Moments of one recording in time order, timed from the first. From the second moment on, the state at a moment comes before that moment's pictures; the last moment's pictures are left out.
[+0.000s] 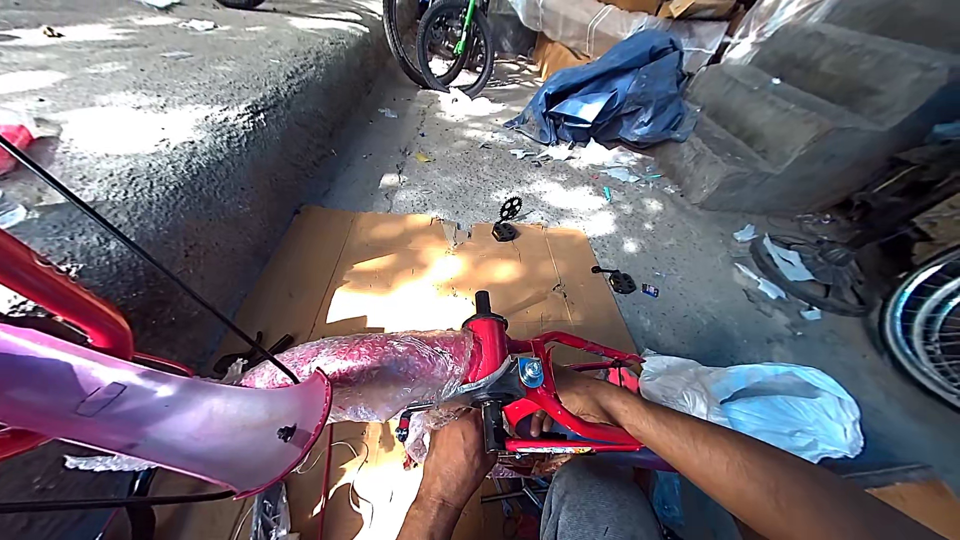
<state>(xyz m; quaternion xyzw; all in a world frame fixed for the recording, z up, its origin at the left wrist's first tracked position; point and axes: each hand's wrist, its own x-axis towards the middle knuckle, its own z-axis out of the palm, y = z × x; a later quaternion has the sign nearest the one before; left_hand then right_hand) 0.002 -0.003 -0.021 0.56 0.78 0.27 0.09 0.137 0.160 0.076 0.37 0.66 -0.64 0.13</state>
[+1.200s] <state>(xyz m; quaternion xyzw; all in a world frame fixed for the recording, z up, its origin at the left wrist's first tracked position) 0.009 0.001 -0.023 0.47 0.81 0.32 0.16 0.136 0.161 0.072 0.34 0.69 -0.63 0.12</state>
